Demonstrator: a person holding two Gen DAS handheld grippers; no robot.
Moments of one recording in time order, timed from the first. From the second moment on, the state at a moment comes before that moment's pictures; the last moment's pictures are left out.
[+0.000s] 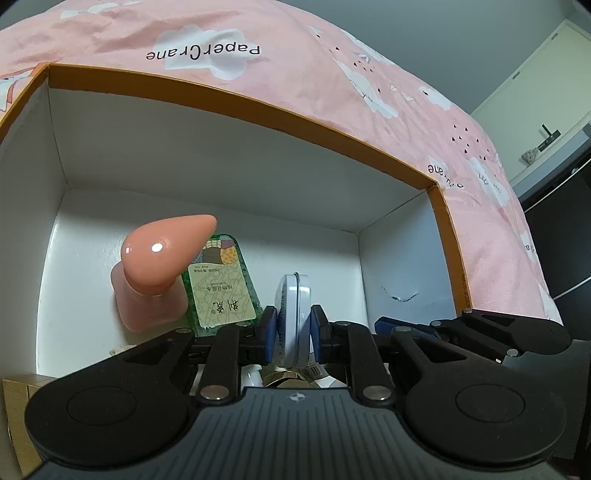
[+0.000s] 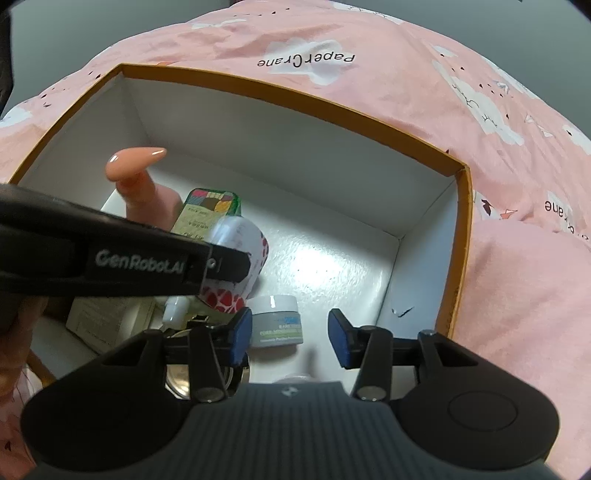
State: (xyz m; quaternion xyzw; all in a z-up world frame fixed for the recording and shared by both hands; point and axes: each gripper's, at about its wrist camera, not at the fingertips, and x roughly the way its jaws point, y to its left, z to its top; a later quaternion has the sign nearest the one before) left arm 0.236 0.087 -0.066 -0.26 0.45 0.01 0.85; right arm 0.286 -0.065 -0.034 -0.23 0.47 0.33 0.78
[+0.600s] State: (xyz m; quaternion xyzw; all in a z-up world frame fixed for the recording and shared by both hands) left arm 0.196 0.079 -0.027 -0.26 0.37 0.07 0.89; right arm 0.267 -0.075 -0.009 -0.24 0.43 0.32 0.81
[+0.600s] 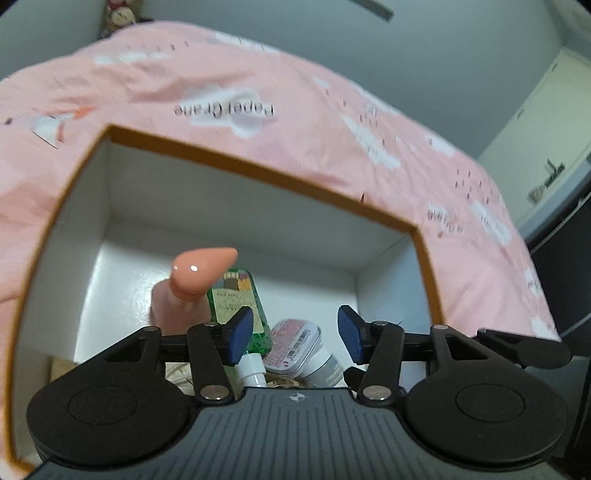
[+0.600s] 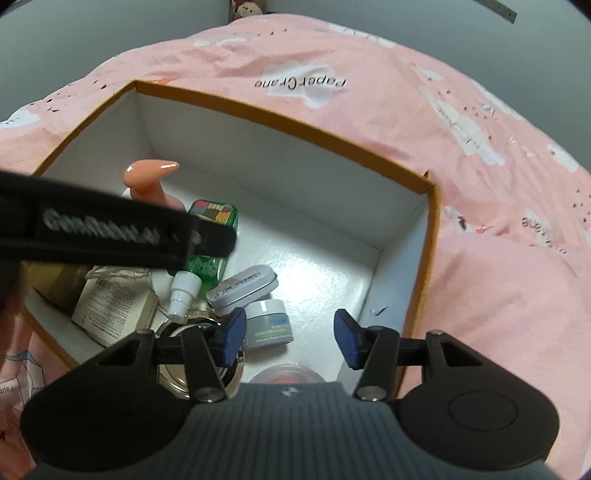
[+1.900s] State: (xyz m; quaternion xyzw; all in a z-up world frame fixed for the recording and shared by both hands) left arm 0.076 -0.019 -0.053 -0.21 0.49 -0.11 0.84; right arm 0.121 -0.220 -0.025 -0.08 0.52 0.25 0.81
